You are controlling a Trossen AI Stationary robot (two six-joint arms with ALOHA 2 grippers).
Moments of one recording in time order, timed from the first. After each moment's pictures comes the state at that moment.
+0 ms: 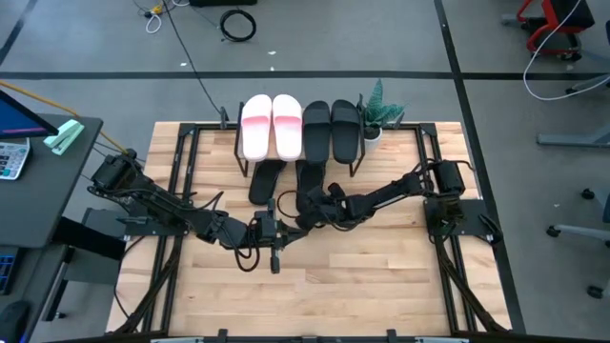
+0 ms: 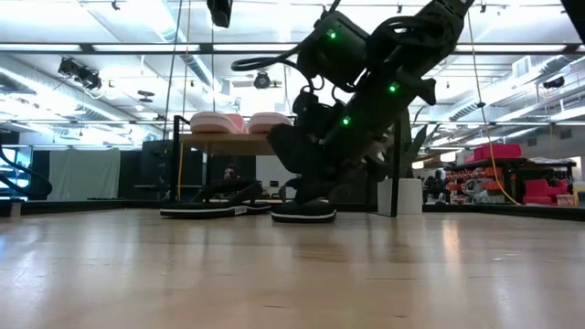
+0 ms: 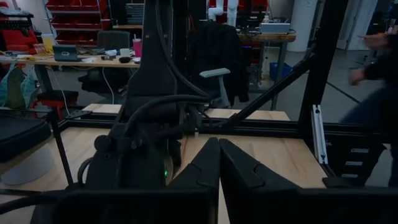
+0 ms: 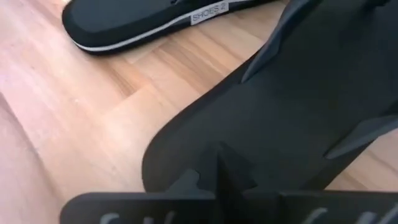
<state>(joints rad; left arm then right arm) -0.43 1.49 0.81 0.66 -0.54 -0.07 0.08 1.99 1.09 0.01 0.57 0.70</state>
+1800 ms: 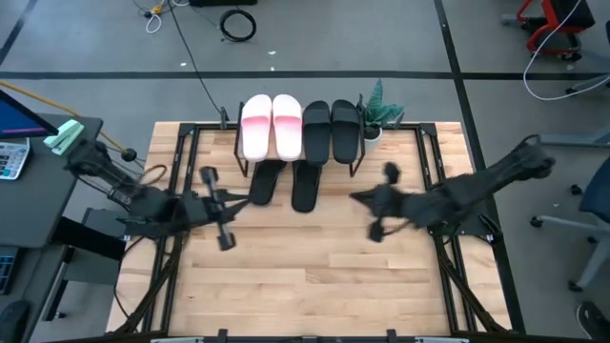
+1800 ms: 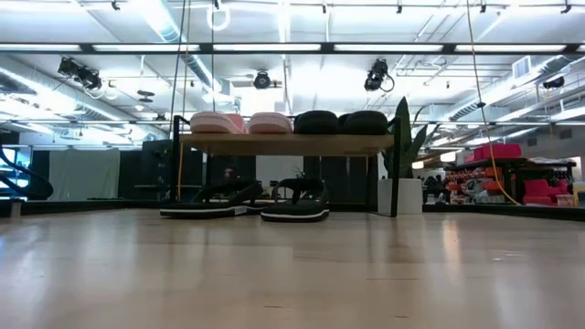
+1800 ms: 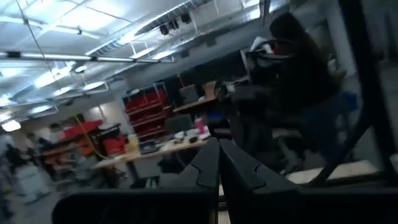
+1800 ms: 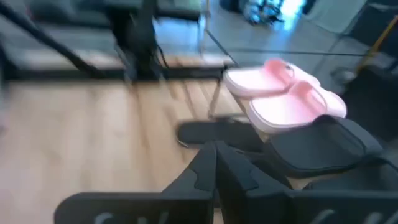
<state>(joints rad) -0.57 1.01 0.81 0.57 -0.81 0.55 0.42 1.15 1.08 -0.42 0.72 0.20</state>
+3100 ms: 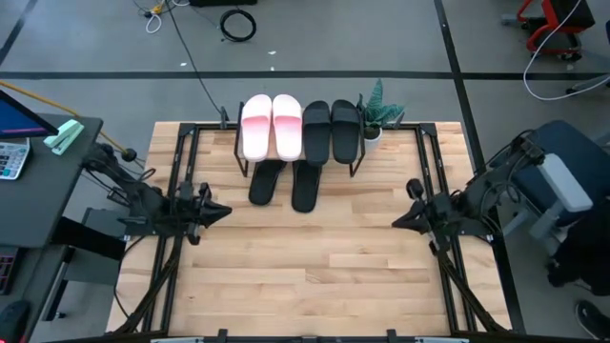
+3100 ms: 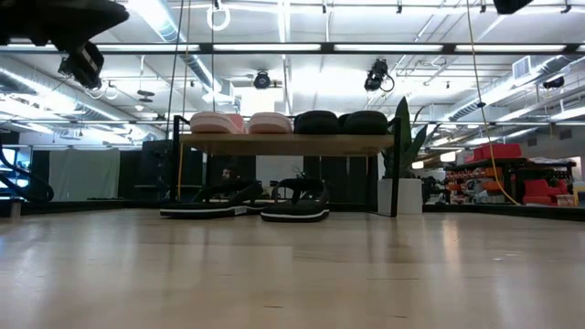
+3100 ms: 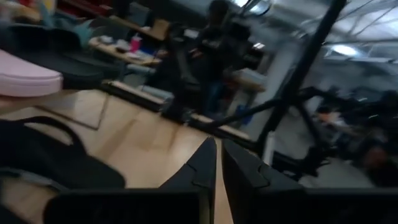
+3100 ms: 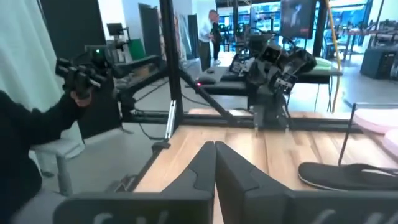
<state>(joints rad) -0.65 0.27 0.17 0.21 -0.73 -0.37 0.63 0.50 0.53 -0.05 0.38 0.11</state>
